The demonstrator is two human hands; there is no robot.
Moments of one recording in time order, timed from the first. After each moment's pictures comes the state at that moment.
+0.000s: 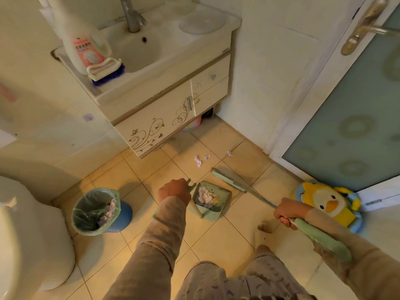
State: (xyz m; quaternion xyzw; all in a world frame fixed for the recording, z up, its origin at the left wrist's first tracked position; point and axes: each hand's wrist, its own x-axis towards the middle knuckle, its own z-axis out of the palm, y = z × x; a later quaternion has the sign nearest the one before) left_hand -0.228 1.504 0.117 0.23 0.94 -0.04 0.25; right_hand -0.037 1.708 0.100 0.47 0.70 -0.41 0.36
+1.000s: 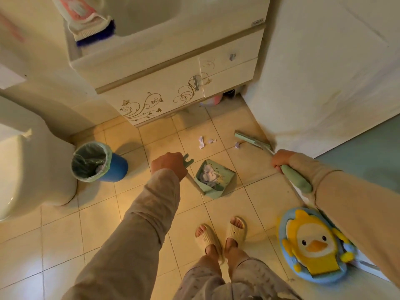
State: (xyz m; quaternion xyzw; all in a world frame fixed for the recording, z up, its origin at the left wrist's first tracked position) left_hand -0.248 1.722 0.125 0.09 0.95 -0.08 0.27; right_hand -0.192 1.993 0.083 0.27 0.82 -0.20 0.46
